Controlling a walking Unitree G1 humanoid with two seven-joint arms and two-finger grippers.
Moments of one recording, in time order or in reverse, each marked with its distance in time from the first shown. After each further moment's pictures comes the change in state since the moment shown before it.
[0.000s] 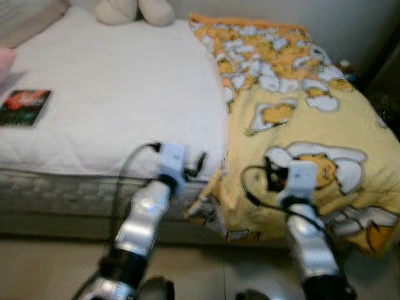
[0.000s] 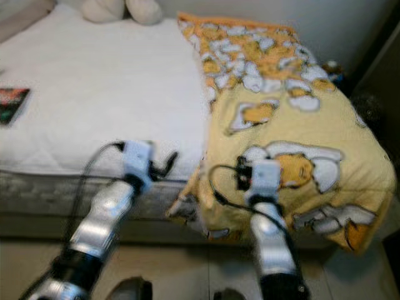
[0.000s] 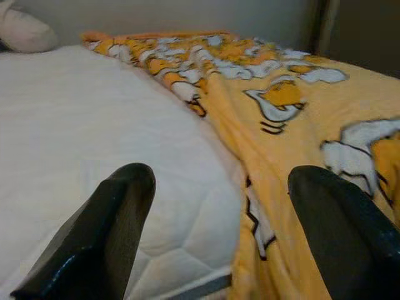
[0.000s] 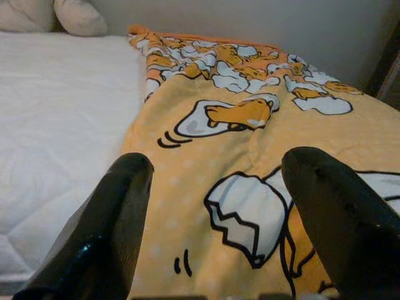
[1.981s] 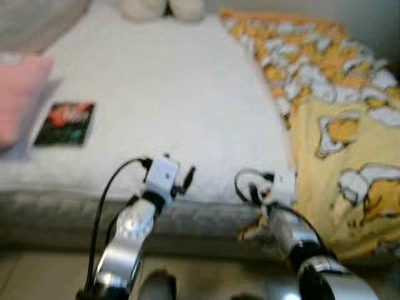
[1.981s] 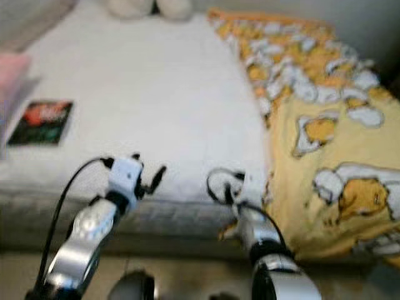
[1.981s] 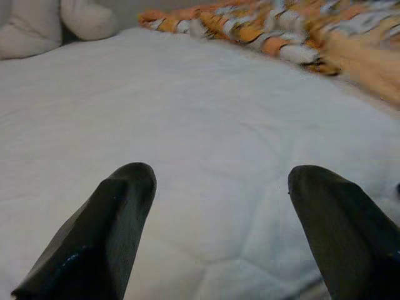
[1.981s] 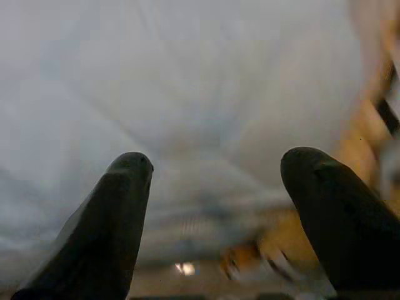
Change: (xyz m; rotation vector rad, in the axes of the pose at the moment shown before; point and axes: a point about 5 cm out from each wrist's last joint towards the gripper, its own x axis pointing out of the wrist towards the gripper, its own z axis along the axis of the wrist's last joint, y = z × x) left arm -0.045 0.007 -0.002 0.114 0.012 0.018; right arm 0.017 0.012 -0.063 0.247 0.560 -0.044
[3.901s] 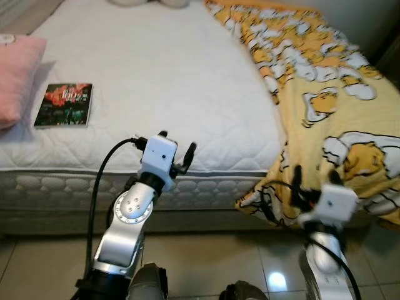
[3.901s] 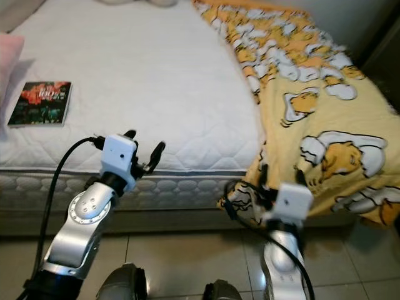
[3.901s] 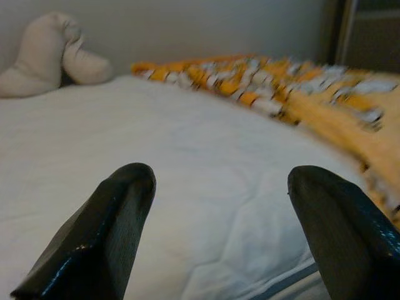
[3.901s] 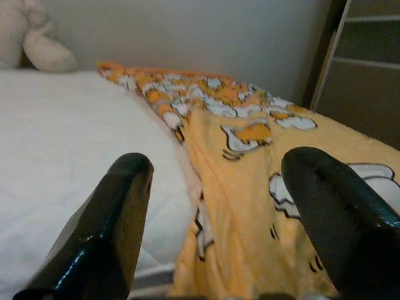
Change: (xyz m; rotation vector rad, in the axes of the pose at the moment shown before) left arm 0.012 0.010 0.040 -0.024 -0.148 0.070; right arm -0.106 -0.014 0.042 -0.169 -0.758 -0.104
